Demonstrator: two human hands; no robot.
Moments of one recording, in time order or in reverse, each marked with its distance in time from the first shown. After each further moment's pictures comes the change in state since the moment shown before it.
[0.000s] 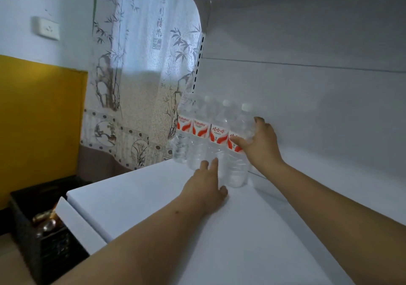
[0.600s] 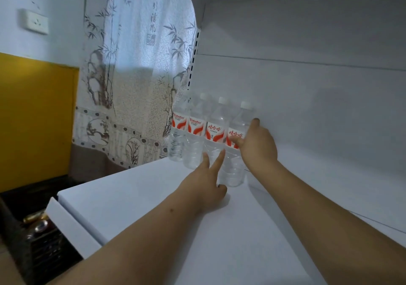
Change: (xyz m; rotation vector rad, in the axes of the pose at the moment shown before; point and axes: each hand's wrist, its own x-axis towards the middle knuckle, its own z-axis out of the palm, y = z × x) left_hand 0.002 0.005 -0.005 -0.061 -0.138 0.068; right_hand 0.001 -0.004 0.009 -0.368 0.052 0.078
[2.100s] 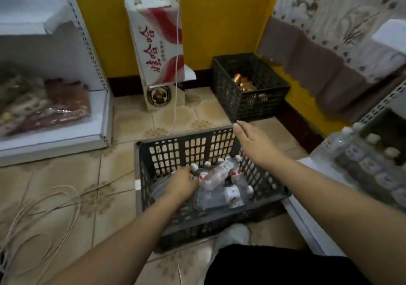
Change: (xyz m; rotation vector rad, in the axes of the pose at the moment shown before) left_hand -0.594 -0.309 0.003 -0.151 0.077 -1.132; right_hand -0.484 -0.275 0.156 0.446 -1.093 -0.492
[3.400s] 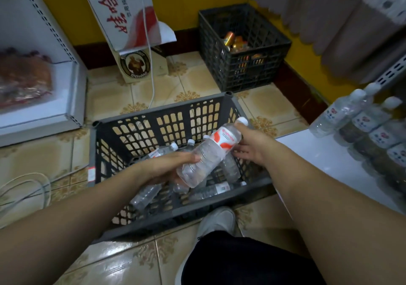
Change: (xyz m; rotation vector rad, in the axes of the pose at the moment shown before) left_hand 0.042 0.033 0.033 -0.611 -0.717 -0.179; right_hand 0.043 0.143 0.048 0.964 -0.228 0.789
